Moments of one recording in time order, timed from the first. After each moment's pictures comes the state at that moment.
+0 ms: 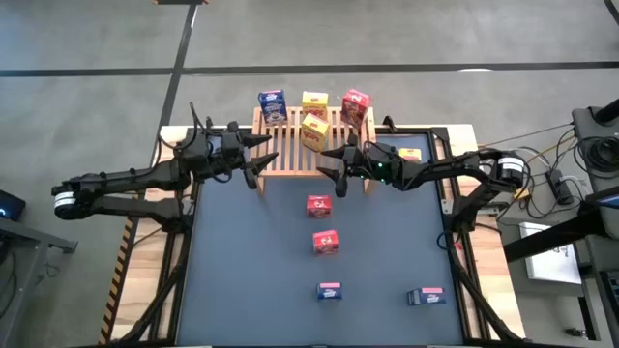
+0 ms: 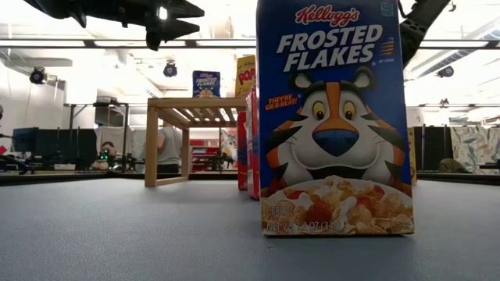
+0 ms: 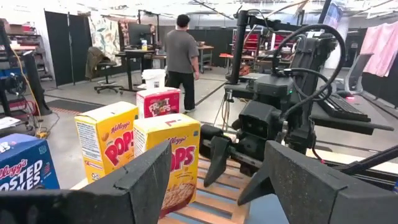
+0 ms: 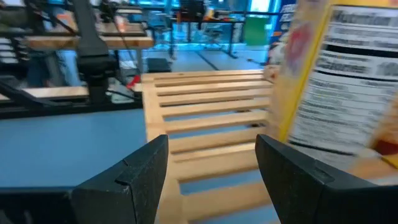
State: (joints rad) left arm 0.30 0.92 0.67 0.30 -0.07 -0.03; right arm -0.32 1.58 0.73 0.78 -0.08 -0.07
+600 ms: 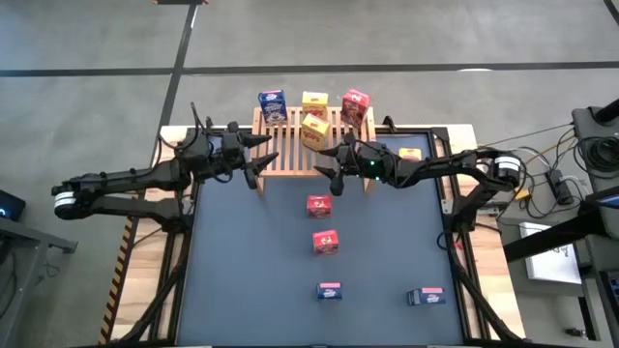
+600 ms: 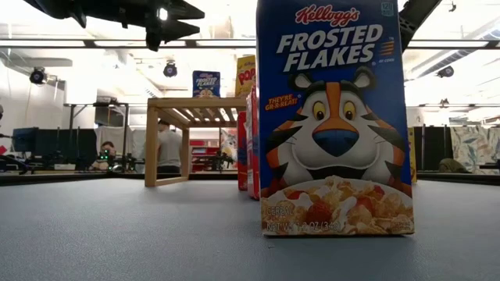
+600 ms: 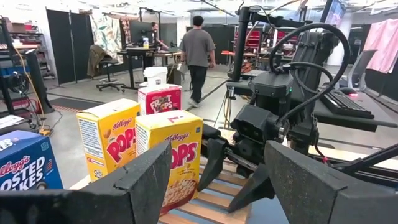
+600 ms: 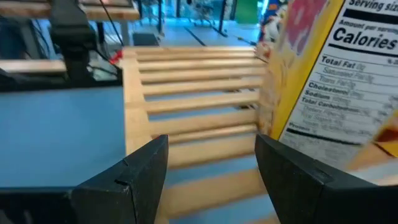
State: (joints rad) left arm 0.30 0.92 0.67 0.29 -0.08 -0.02; right arm -0.32 1.60 0.80 0.63 -0.02 -0.11
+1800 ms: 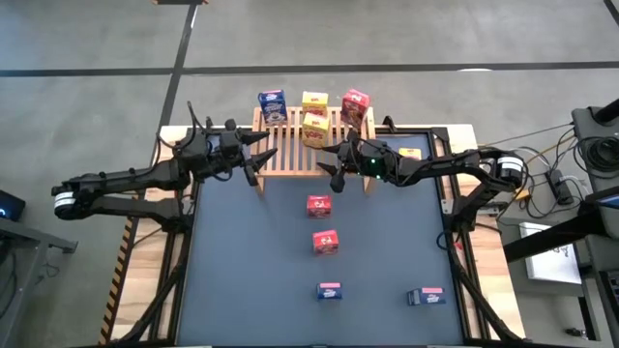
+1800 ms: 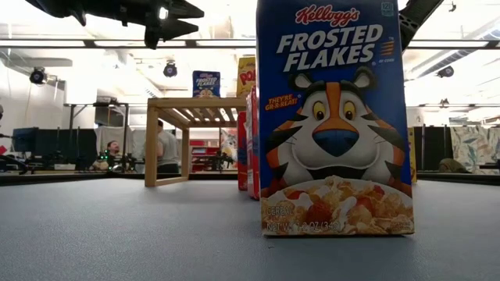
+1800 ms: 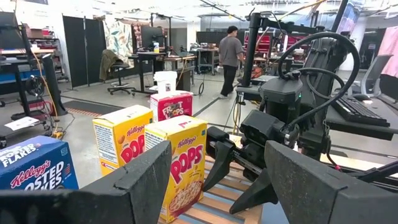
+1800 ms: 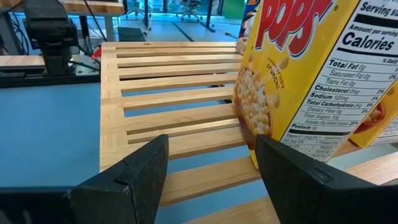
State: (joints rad) left arm 0.30 0.92 0.68 0.30 -0.12 -0.02; right arm -0.34 1.59 0.80 0.58 0.03 -0.13
